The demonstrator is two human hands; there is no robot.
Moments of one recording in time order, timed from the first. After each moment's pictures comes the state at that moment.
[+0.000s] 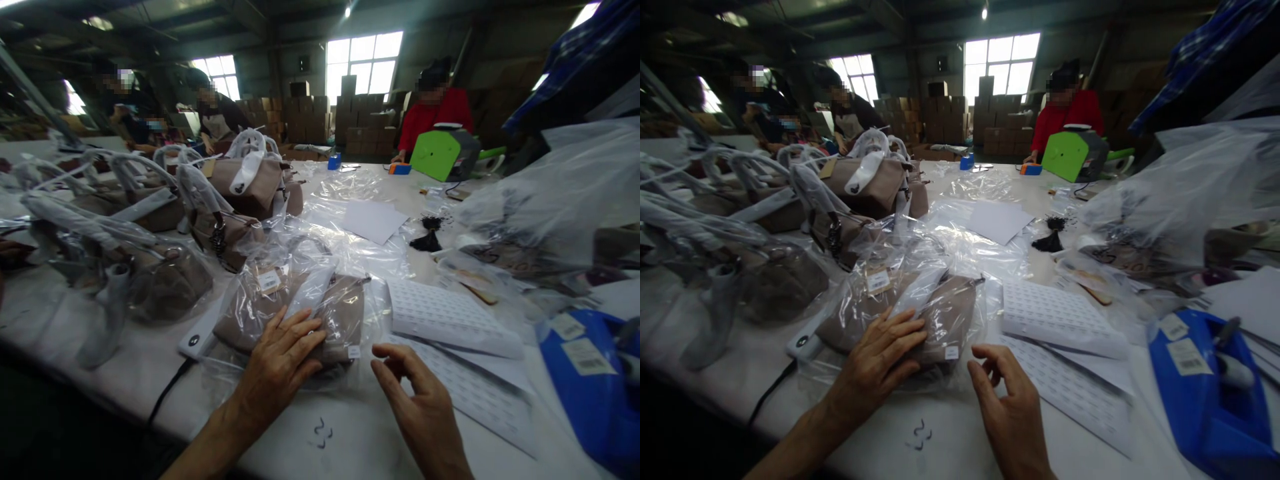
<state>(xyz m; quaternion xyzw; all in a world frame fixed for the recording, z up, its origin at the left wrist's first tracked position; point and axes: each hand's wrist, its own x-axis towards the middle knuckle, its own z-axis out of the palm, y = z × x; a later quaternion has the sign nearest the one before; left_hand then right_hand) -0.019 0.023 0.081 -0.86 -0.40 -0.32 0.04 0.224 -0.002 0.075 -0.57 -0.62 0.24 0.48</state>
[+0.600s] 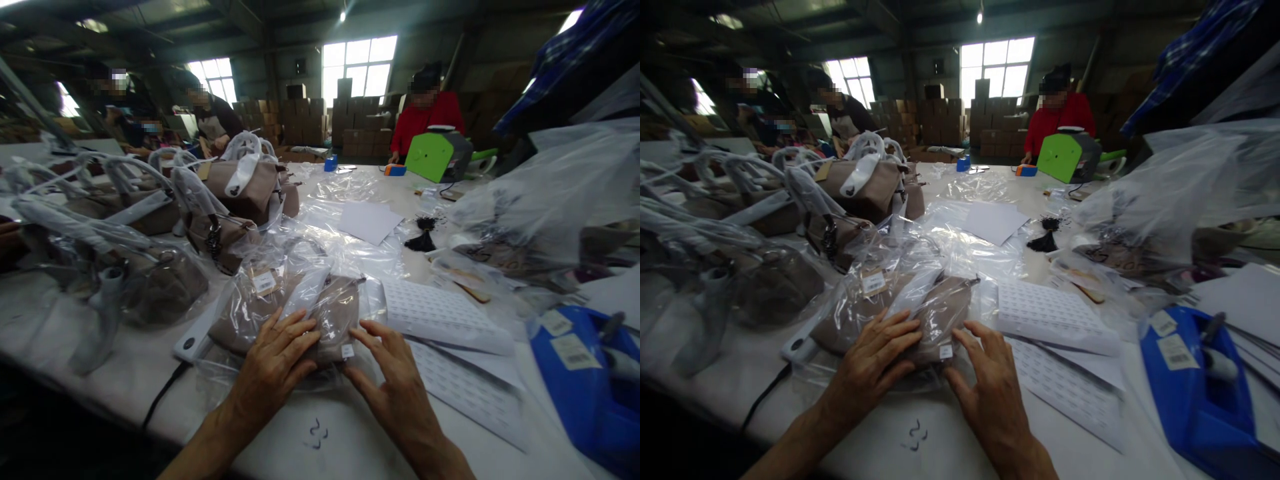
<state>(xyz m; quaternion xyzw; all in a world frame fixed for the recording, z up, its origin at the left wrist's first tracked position) -0.020 0.024 0.081 -0.86 -0.39 -0.31 0.05 0.225 0.019 0.062 -0.47 -0.78 0.04 0.41</state>
